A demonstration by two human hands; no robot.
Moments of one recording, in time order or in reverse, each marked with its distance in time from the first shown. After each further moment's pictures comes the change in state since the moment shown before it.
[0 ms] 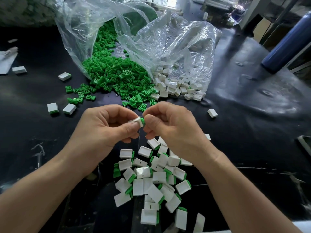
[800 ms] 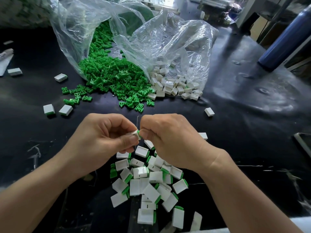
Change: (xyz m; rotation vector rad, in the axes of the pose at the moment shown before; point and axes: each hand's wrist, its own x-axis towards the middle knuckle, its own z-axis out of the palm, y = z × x) left_hand -0.004 -0.006 -0.006 0.149 -0.170 0.067; right_hand -0.008 -0.015 -0.005 -0.708 -0.241 -0.226
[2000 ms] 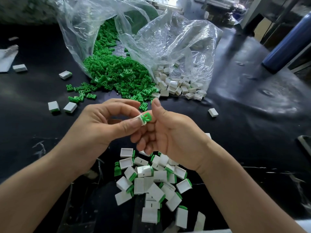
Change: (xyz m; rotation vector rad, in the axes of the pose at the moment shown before) left_hand 0.002 0.003 -0.007 -0.214 0.074 0.029; right_hand 0.006 -0.002 0.007 1.456 -0.234 0.292
